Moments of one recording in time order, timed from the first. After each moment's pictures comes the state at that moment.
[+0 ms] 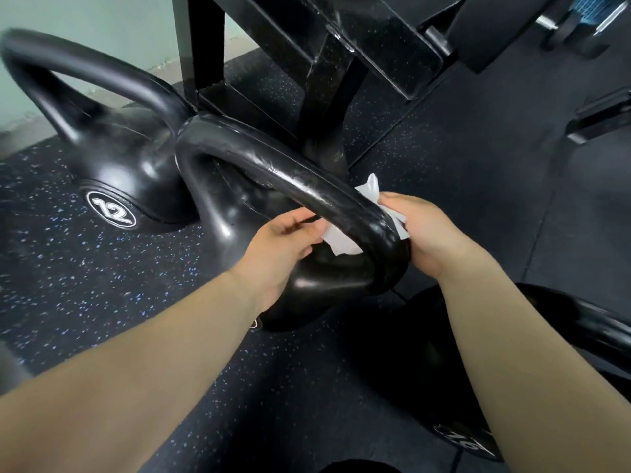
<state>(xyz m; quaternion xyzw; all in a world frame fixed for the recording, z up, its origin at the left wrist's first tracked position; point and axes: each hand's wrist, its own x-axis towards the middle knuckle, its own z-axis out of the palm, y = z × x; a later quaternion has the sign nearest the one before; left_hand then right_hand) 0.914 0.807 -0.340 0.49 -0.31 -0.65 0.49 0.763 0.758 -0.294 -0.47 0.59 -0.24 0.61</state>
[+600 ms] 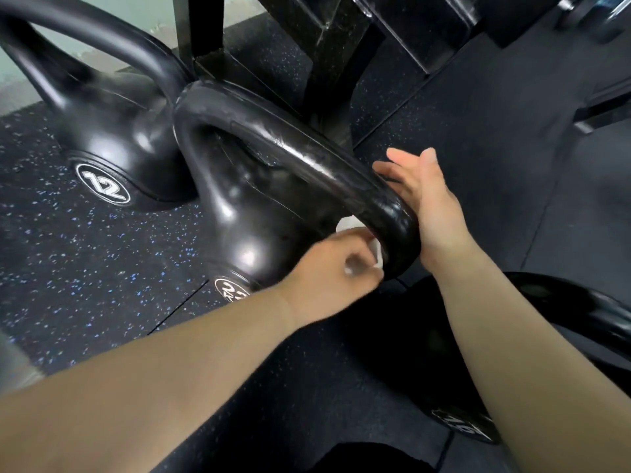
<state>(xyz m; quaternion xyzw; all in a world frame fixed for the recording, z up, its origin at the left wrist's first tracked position) 0.881 0.827 -0.355 0.49 -0.60 -0.49 0.39 0.772 0.765 -0.302 -0.51 0.57 -0.36 0.54</state>
